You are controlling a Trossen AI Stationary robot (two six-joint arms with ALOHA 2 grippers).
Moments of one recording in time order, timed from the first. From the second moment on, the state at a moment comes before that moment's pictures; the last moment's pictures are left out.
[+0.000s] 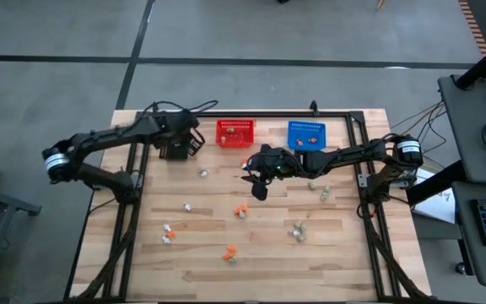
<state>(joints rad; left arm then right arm) 0.50 1.28 0.92 -0.72 -0.44 -0.20 -0.07 1.67 1.01 0.13 0.03 0.19</state>
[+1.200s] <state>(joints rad) 0.04 1.03 0.72 -0.18 -0.44 -0.11 -0.15 1.66 1.01 -0.99 -0.02 0.68</state>
